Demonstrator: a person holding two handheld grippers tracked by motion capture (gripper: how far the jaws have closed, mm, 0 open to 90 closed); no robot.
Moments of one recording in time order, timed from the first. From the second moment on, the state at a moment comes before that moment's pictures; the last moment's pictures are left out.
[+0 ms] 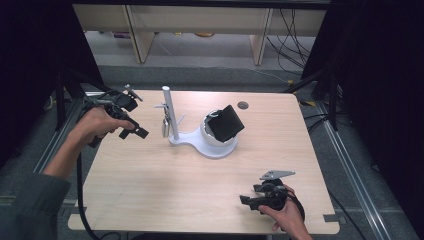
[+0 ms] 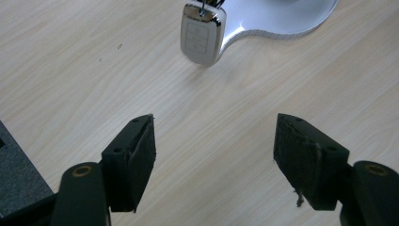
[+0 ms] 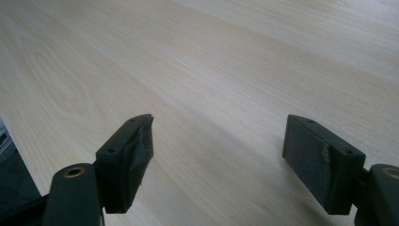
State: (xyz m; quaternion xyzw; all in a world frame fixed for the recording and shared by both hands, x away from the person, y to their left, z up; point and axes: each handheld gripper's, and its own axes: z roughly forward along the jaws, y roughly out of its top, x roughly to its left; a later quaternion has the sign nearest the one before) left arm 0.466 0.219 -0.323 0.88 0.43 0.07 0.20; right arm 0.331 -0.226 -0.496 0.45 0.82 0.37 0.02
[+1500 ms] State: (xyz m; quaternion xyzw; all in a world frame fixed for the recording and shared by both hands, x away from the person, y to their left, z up) left arm 0.343 0.160 -0.455 0.91 0.31 0.05 0.27; right arm 0.331 -0.223 -0.497 0.45 0.82 0.37 0.02
